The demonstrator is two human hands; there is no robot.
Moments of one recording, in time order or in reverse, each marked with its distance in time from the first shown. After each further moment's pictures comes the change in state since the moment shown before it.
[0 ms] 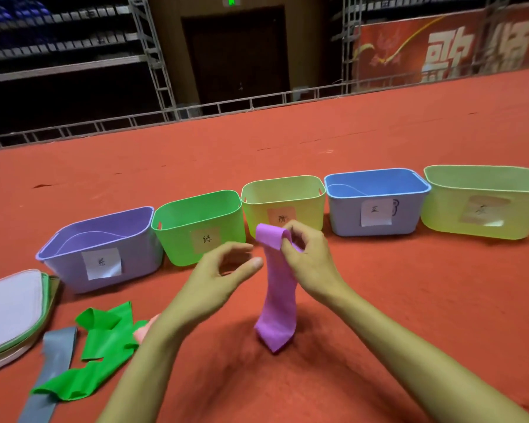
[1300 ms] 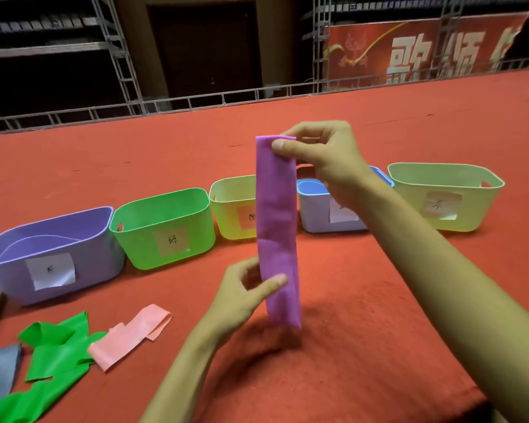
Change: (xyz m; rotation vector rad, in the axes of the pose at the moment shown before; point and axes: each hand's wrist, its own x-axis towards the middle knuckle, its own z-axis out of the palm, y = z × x) left_hand 0.023 -0.016 0.091 -0.360 -0.116 0.095; right_hand 0.087 -0.100 -0.104 0.203 -0.107 0.052
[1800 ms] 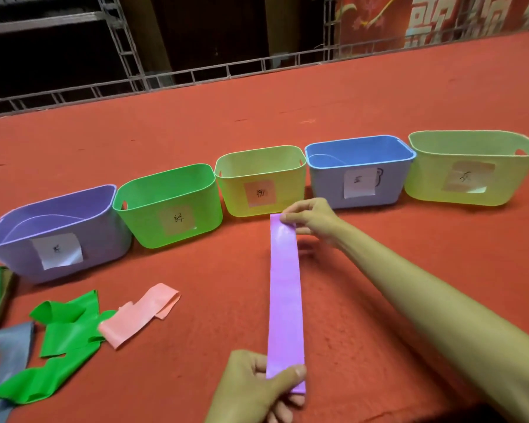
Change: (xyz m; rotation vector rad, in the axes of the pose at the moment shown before) left_hand -0.109 -0.025 0.023 0.028 -0.017 -0.671; right_hand -0.015 0.211 0.007 0.005 -0.028 0.557
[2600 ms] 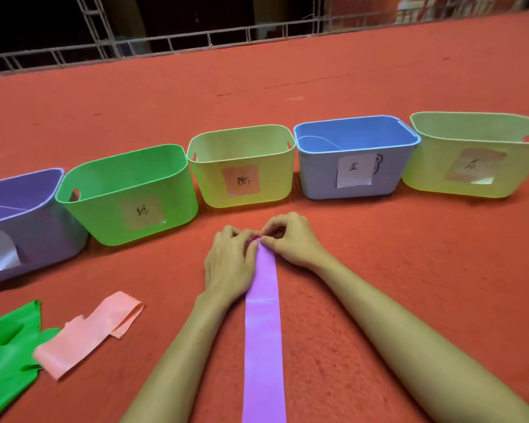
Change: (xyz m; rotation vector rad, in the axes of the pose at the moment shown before) left_hand 0.213 0.039 -0.045 0.823 0.524 0.520; right_hand 0.016 0.068 0.018 -0.548 0.079 -0.333
